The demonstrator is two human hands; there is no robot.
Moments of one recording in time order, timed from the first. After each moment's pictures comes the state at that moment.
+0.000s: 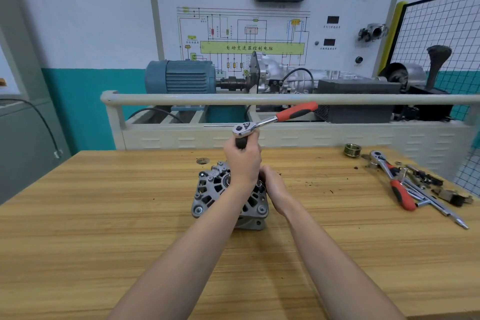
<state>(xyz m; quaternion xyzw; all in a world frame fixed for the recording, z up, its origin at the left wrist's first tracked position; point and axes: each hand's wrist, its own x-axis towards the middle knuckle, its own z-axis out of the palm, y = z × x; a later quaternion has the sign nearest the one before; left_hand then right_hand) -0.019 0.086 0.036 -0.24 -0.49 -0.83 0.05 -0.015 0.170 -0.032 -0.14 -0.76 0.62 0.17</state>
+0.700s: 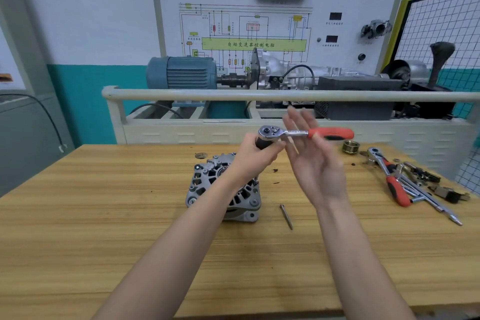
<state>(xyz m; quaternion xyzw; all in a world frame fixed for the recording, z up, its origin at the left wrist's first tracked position) -0.005 0.085 0.040 -0.43 -0.62 -0.66 -0.06 0.082 0.187 0.035 0.24 -0.39 0.86 0.25</state>
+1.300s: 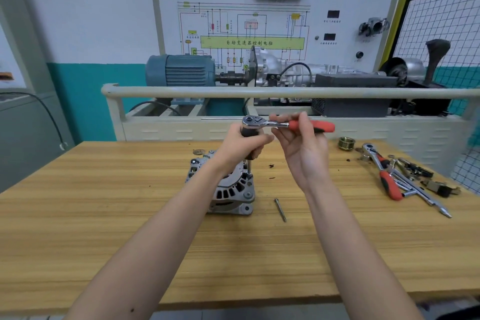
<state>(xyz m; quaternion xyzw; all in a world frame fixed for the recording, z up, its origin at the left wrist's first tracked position) -0.007 0.072 0.053 -0.43 -0.64 -0.63 -0.06 0.079 0.181 0.048 0.16 -0.44 0.81 0.35</state>
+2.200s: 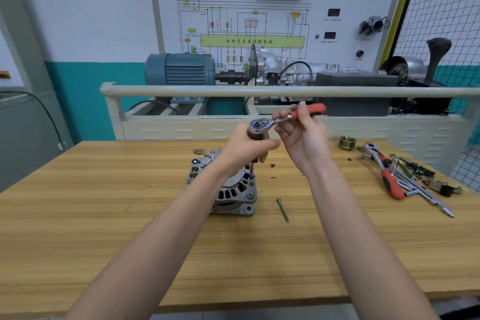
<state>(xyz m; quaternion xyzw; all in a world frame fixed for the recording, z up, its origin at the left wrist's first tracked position) -0.002 0.073 0.055 -0.43 -0.68 -0.59 -0.05 0.064 0.185 0.068 0.09 -0.43 0.85 0.30</state>
